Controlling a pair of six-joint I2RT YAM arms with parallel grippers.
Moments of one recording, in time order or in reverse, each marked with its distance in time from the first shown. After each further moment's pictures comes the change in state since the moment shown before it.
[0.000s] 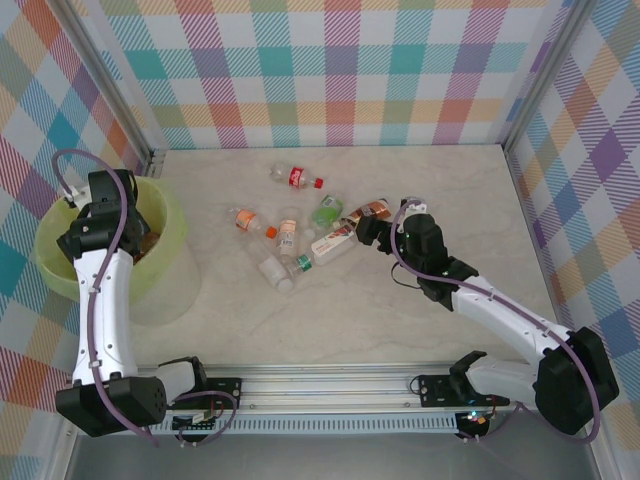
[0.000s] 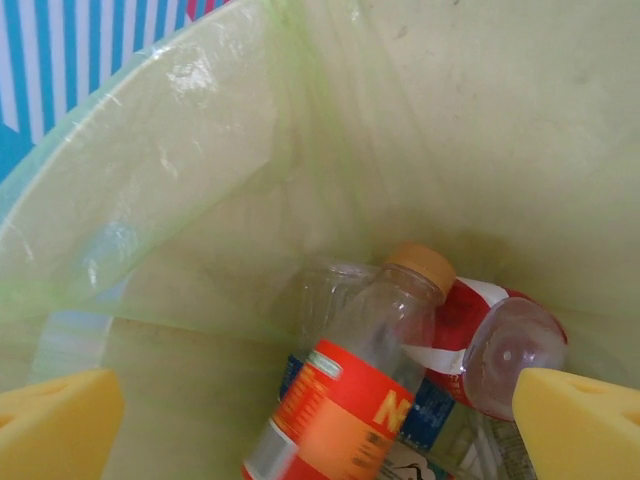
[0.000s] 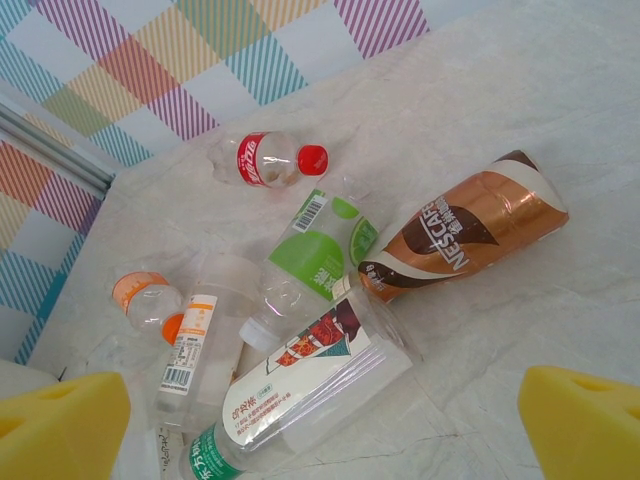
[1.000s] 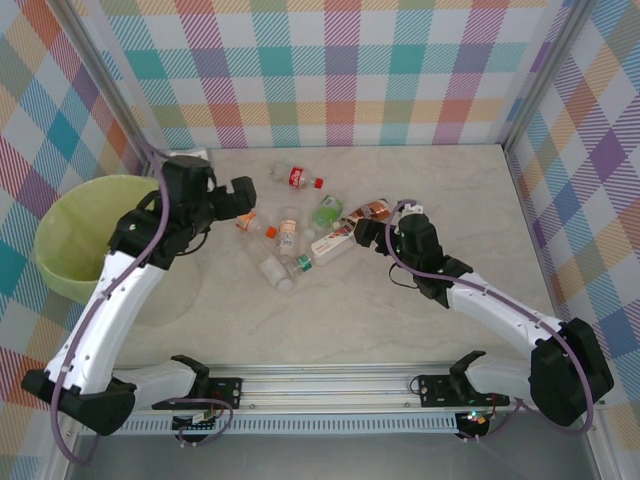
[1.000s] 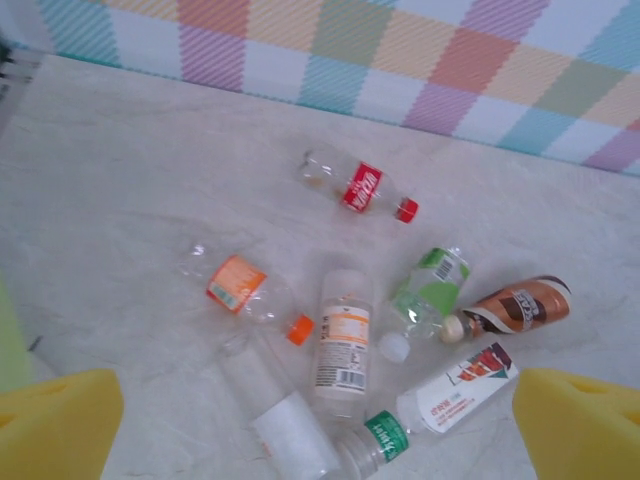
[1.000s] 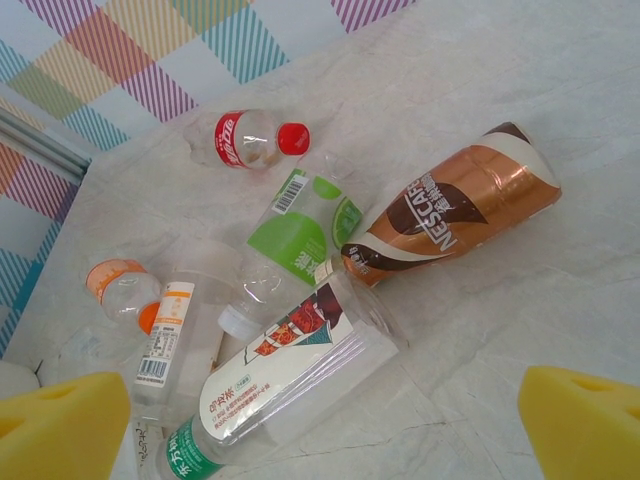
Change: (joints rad) left arm -0.661 0.031 0.105 0.184 0.358 -0.155; right arm 0.000 0.050 0.000 0.000 0.003 0.007
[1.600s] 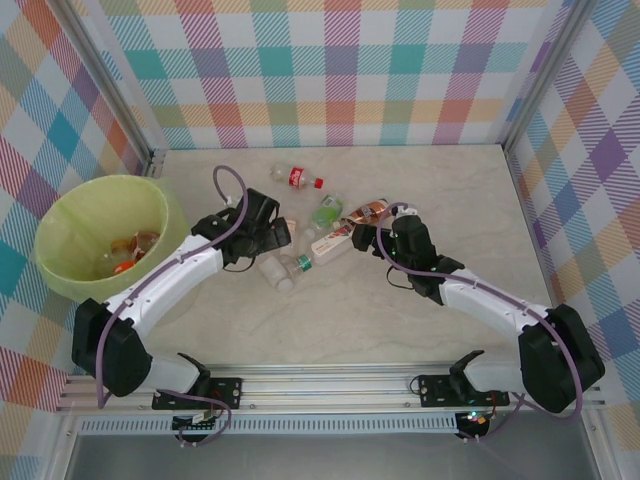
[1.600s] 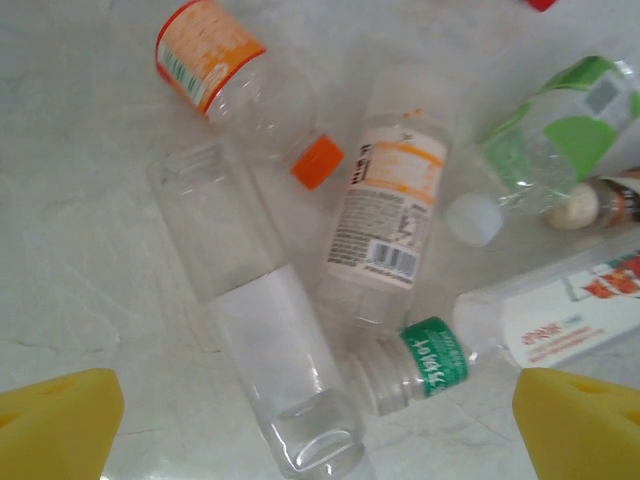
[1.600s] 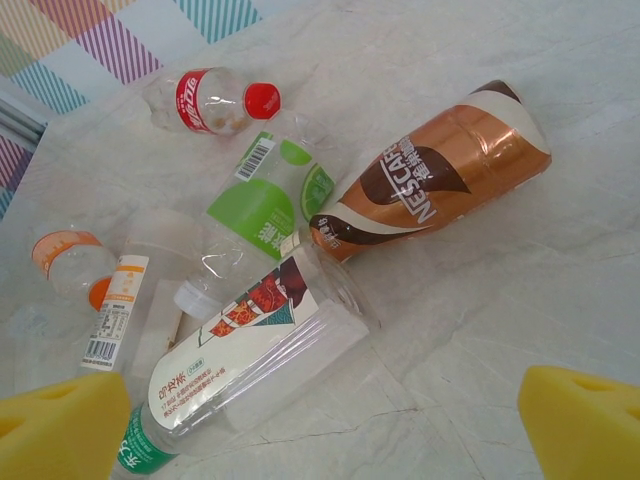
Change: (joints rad) left arm -0.107 0.193 -0.348 0.138 -0.019 -0.307; right arm 0.000 0.075 -0.011 0.019 -0.001 -0.030
